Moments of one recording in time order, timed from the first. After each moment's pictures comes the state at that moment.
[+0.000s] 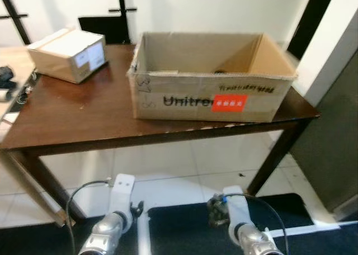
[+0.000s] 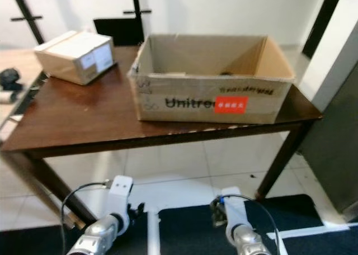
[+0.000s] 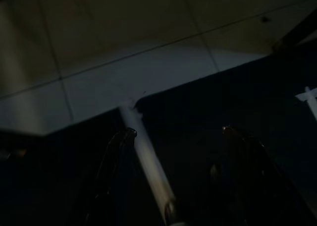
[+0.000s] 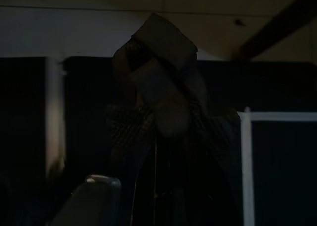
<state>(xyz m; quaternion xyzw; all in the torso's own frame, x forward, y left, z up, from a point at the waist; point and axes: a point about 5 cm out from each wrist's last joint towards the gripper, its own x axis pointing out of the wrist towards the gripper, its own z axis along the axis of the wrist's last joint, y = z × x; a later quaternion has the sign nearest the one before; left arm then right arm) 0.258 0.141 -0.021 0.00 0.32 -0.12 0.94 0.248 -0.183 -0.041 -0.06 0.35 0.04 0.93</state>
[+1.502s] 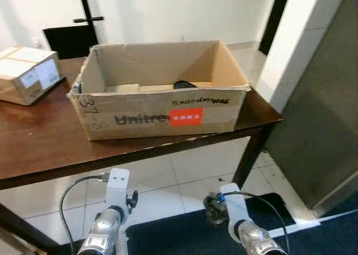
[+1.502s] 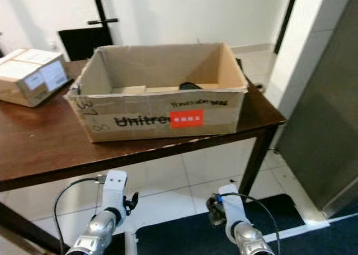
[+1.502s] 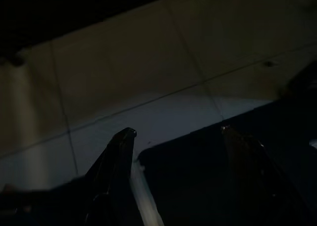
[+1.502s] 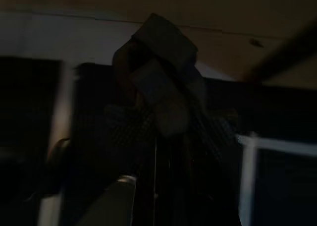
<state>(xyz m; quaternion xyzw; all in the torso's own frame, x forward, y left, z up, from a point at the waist) 0.267 0.153 -0.007 0.05 0.25 -0.12 0.96 0.256 -0.168 -0.032 -0.08 0.35 0.16 0.92</state>
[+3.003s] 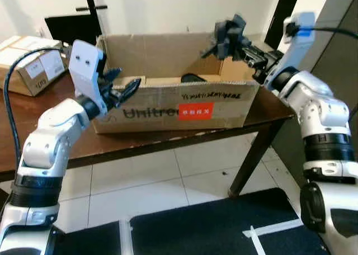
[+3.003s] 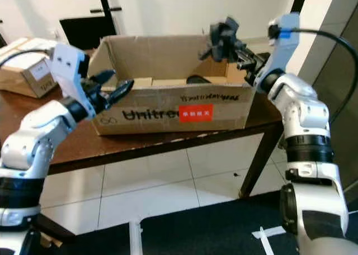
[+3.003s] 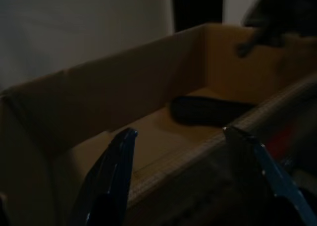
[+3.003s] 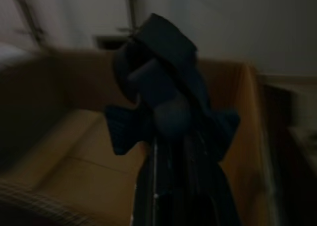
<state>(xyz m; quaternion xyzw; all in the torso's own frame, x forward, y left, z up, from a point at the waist) 0.346 0.173 0.277 0.07 -0.08 -0.26 0.96 0.396 -0.206 0.305 -0.02 -0.08 0.16 0.98</state>
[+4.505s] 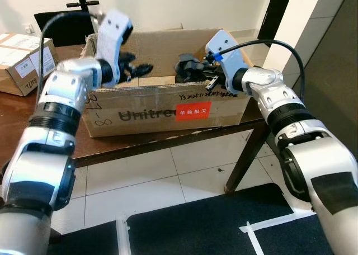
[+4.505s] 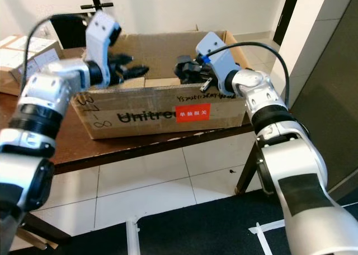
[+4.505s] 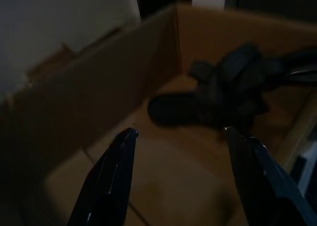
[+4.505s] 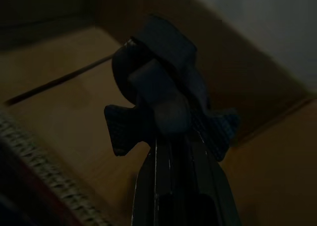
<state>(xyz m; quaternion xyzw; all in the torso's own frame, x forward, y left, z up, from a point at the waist) 0.392 0.151 0.332 0.12 -0.01 -0.35 0.93 0.420 -0.145 0.297 -0.27 -0.03 0.27 0.92</state>
